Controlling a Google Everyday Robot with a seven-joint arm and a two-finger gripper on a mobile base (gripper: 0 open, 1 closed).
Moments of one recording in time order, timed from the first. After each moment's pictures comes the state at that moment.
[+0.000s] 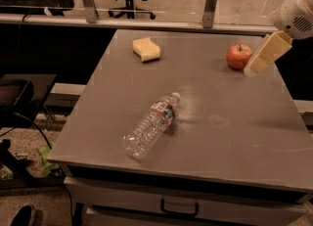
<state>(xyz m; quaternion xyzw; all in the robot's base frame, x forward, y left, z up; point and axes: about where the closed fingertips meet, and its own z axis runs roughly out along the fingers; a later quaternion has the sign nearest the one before) 0.590 -0.260 0.965 -0.50 0.82 0.00 0.28</state>
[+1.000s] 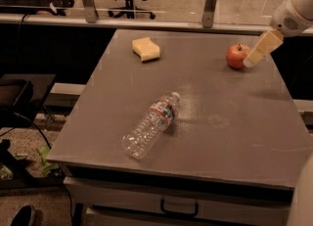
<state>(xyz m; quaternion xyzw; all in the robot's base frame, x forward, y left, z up) 0.676 -0.308 0.923 -0.46 0.85 0.00 0.27</state>
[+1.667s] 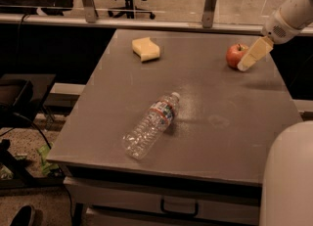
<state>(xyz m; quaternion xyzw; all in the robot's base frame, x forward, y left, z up) 0.707 -0.317 0.881 -0.44 0.86 0.02 0.25</state>
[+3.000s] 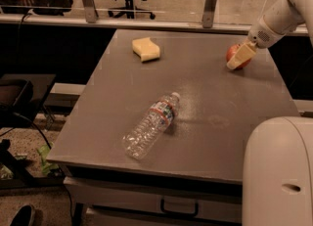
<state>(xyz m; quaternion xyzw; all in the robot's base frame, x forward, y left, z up) 0.730 -0.294 0.852 -0.44 0.86 0.06 0.24</state>
